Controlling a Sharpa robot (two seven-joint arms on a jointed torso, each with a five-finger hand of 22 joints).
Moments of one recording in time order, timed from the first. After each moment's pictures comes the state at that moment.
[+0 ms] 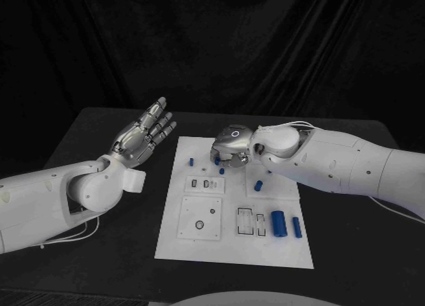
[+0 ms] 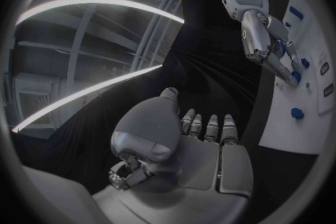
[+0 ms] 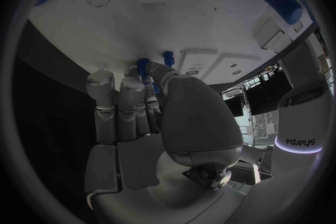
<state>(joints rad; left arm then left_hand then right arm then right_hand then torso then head) 1.25 -0.96 -0.21 1.54 0.17 0.06 0.64 1.21 0.28 -0.20 0.25 0.51 0.09 -0.07 0.04 0.02 0.00 -0.13 0.00 0.00 0.00 0.00 0.00 0.00 0.12 0.00 0.06 0.00 0.00 1.31 -0.39 -0.21 1.08 -1.89 -0.24 0.23 1.39 -0.11 0.40 0.04 0.23 1.01 0.08 0.09 0.10 1.08 0.04 0.08 0.15 1.40 -0.05 1.09 0.89 0.13 1.25 0.06 1.08 1.09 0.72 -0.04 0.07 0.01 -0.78</state>
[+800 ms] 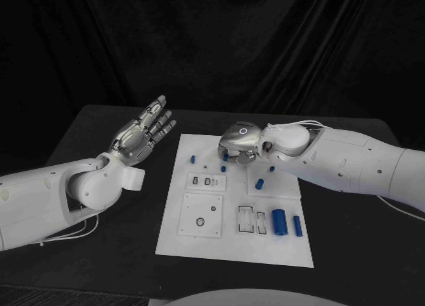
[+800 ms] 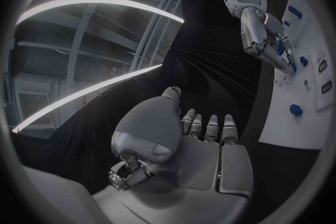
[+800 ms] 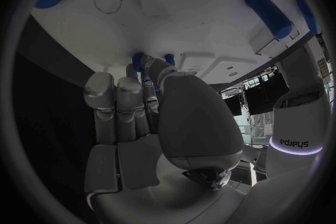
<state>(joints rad) 1.25 -0.97 -0.21 1.55 0.17 0.07 0.64 1.24 0.28 -0.16 0.20 0.58 0.10 -0.06 0.05 0.02 0.00 -0.12 0.00 0.00 0.00 0.00 0.00 0.00 0.13 0.00 0.07 0.00 0.00 1.32 -0.45 -0.21 1.11 -1.89 -0.30 0.25 1.45 -0.10 0.40 0.01 0.21 1.14 0.09 0.14 0.14 1.21 0.10 0.09 0.12 1.43 -0.05 1.08 0.87 0.13 1.30 0.06 1.13 1.16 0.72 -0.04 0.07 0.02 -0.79</state>
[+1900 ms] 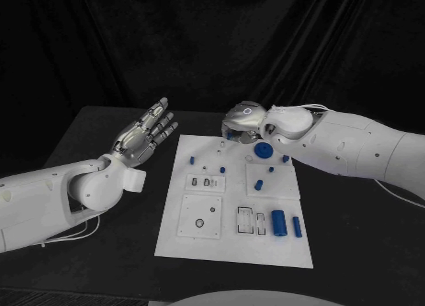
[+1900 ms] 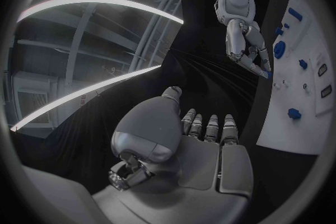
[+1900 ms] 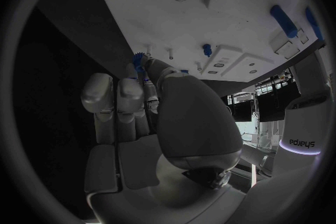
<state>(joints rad) 1.25 -0.95 -0.21 1.54 0.17 0.07 0.63 1.24 0.28 -0.16 0.19 0.59 0.10 -0.06 0.05 0.02 0.00 -0.11 0.00 0.00 0.00 0.00 0.00 0.00 0.13 0.00 0.07 0.00 0.00 1.37 -0.39 -0.21 0.98 -1.89 -0.34 0.21 1.46 -0.08 0.39 0.01 0.17 1.15 0.09 0.14 0.14 1.22 0.10 0.08 0.11 1.45 -0.06 1.09 0.89 0.12 1.31 0.06 1.15 1.18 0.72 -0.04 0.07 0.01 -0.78</state>
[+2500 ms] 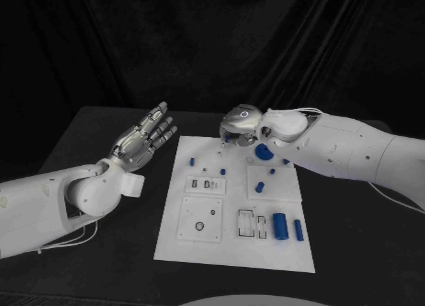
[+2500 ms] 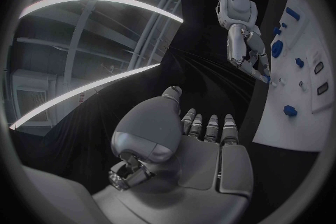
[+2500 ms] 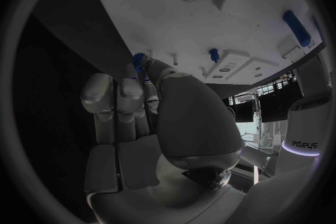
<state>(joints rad) 1.25 -0.96 -0.21 1.55 0.17 0.08 0.62 1.24 0.28 -0.16 0.18 0.60 0.10 -0.06 0.05 0.02 0.00 -0.11 0.00 0.00 0.00 0.00 0.00 0.00 0.13 0.00 0.07 0.00 0.00 1.37 -0.37 -0.21 0.94 -1.89 -0.34 0.21 1.46 -0.08 0.39 0.02 0.16 1.15 0.09 0.13 0.14 1.22 0.10 0.07 0.10 1.45 -0.06 1.09 0.89 0.12 1.31 0.06 1.15 1.18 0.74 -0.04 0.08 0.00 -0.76</state>
